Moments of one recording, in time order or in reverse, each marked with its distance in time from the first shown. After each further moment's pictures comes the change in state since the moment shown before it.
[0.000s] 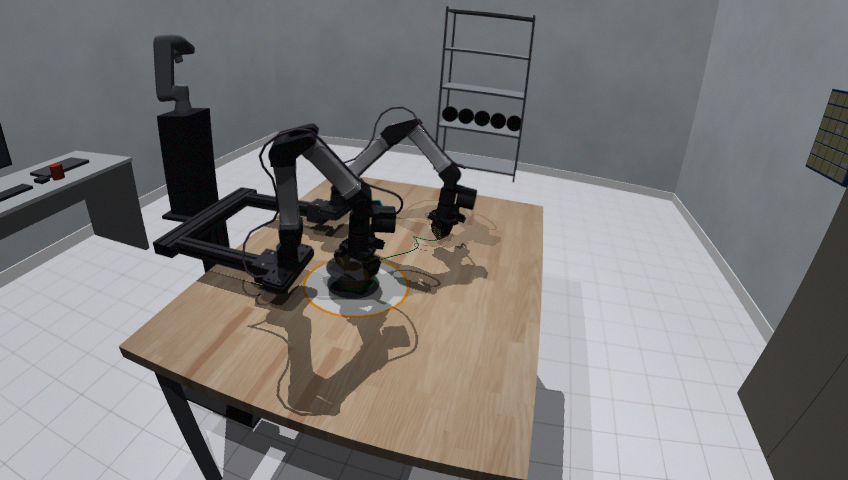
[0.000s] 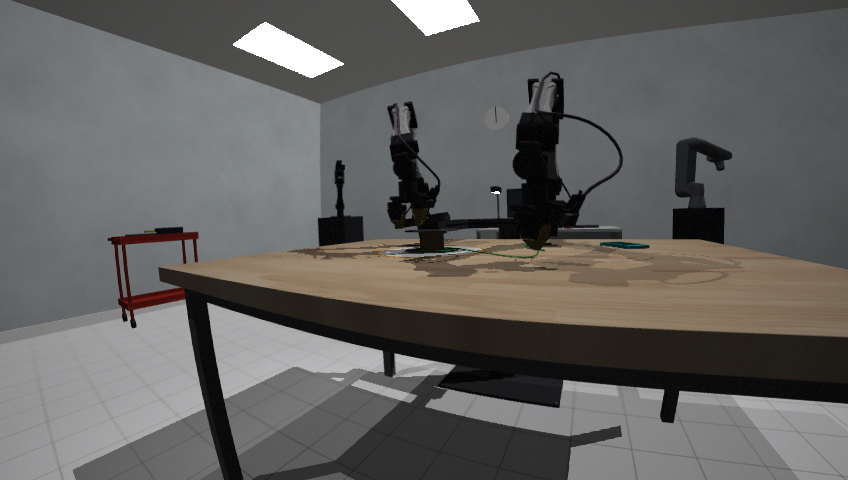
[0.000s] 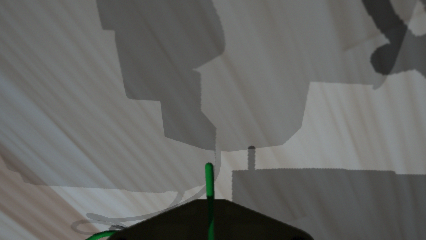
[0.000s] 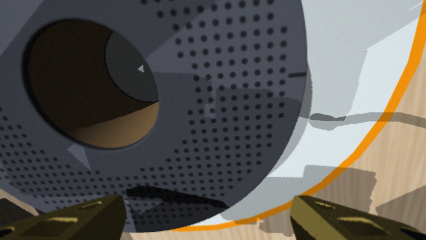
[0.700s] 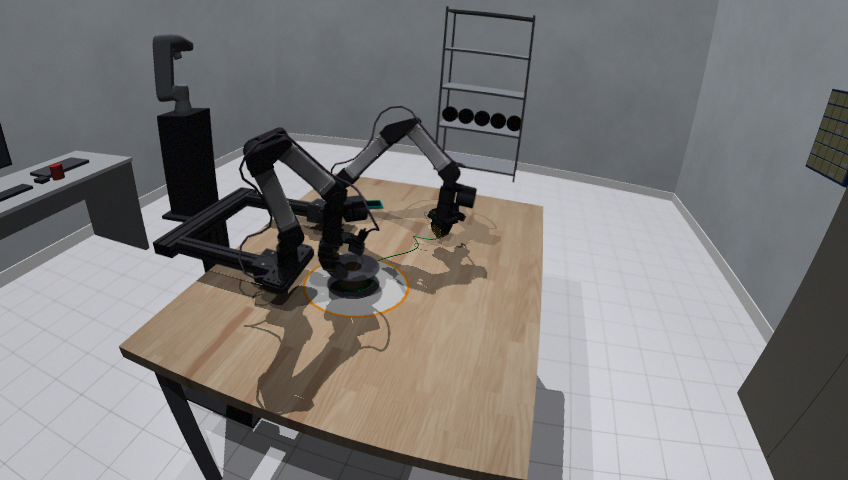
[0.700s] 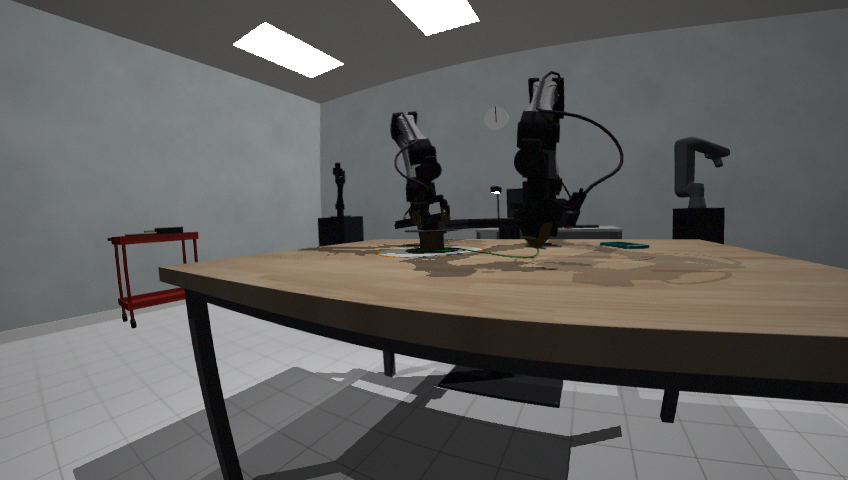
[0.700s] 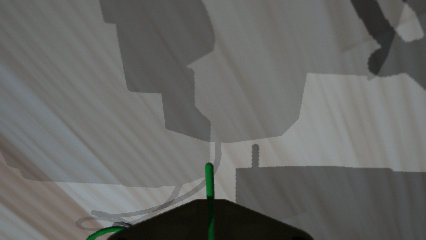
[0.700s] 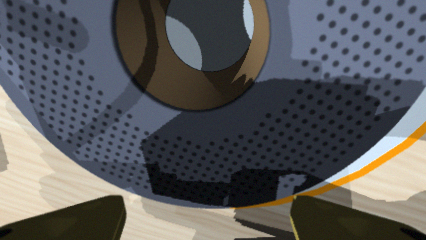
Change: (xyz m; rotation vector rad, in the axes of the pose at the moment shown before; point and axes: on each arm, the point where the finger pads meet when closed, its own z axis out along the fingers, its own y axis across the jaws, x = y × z) left arm -0.001 0.002 -0.004 0.007 -0.004 -0.002; right arm -0.004 0.100 0.005 -0.089 -0.038 1.008
